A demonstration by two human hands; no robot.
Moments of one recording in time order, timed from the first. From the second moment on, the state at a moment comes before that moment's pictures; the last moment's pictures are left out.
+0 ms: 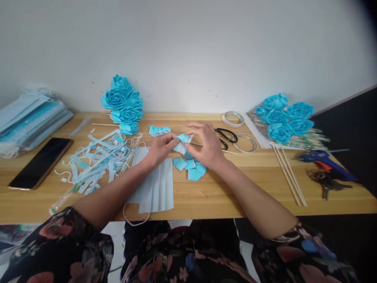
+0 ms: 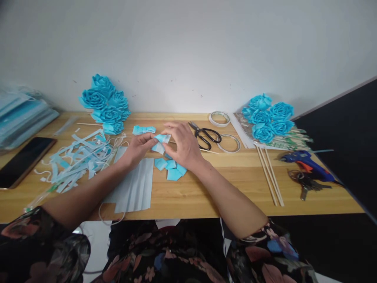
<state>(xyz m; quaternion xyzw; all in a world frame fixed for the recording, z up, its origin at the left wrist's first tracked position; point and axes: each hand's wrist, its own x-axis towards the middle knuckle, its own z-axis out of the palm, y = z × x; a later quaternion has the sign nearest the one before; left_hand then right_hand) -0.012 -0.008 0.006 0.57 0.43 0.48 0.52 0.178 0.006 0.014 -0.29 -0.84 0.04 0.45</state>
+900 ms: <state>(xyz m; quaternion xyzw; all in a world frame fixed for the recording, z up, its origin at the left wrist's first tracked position) -0.011 -0.009 0.003 0.55 0.41 0.48 0.55 0.176 0.010 0.006 -0.40 -0.67 0.40 0.47</state>
